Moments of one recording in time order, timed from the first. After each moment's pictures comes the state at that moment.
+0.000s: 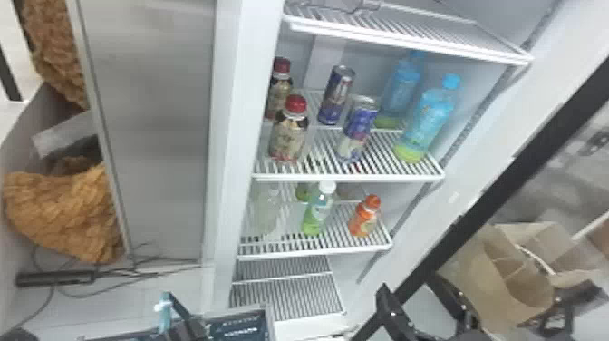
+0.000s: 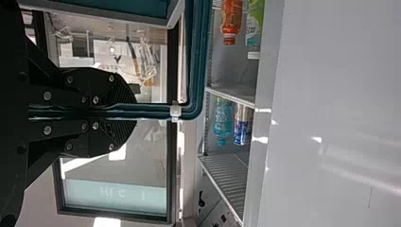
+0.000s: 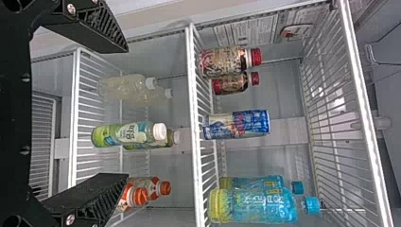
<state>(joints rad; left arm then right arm) 0.33 0.07 0.17 -1.70 1.22 1.30 -0.72 0.92 -0.05 -0.35 -2.21 -0.35 -0.08 0.42</state>
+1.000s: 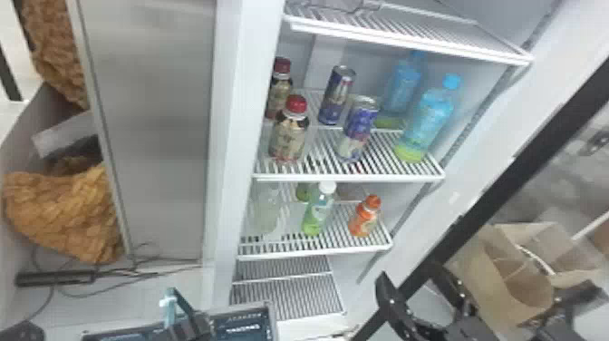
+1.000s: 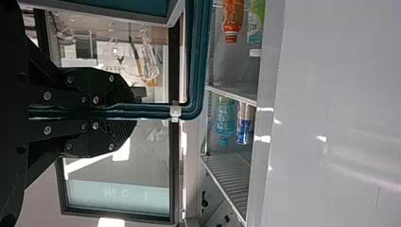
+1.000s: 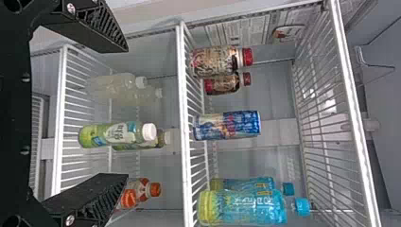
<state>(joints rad) 0.31 0.07 0.16 -1.70 1.22 1.30 -0.71 0.87 -0.06 -0.35 -2.20 -0.35 -0.08 0.41</state>
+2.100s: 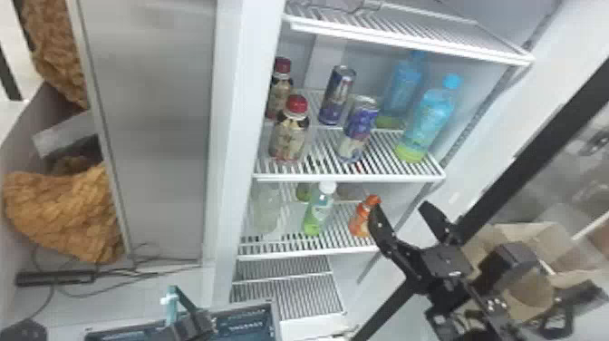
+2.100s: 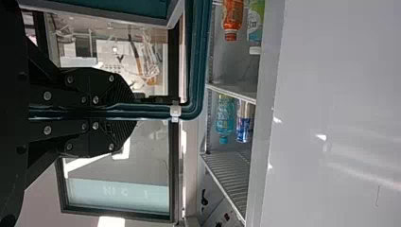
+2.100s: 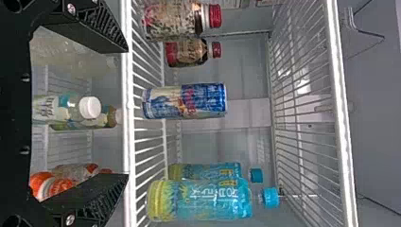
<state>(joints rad) 0.31 0.07 0.16 -1.70 1.22 1.30 -0.71 0.53 -0.04 -0.34 -2.10 -0.26 0.02 0.33</state>
